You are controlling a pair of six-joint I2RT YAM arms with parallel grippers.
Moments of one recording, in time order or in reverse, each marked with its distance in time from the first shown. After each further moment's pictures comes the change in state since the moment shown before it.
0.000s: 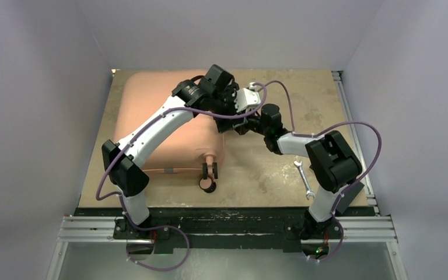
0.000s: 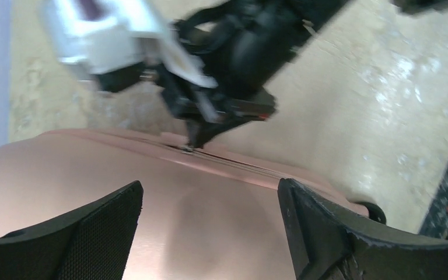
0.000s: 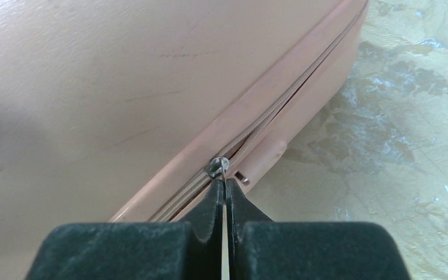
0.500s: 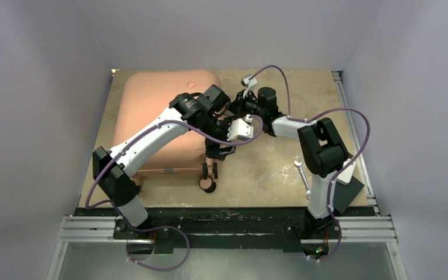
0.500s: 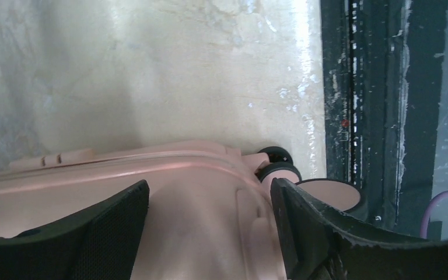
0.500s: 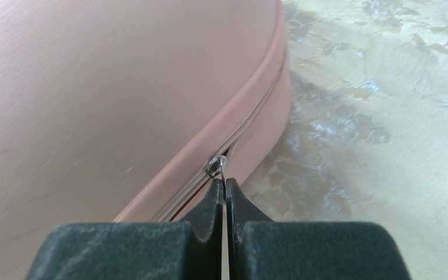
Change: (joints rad) left arm -0.040 -0.116 -0.205 -0.224 0.267 0.185; right arm -0.057 0.186 0.280 -0.109 0.006 -0.016
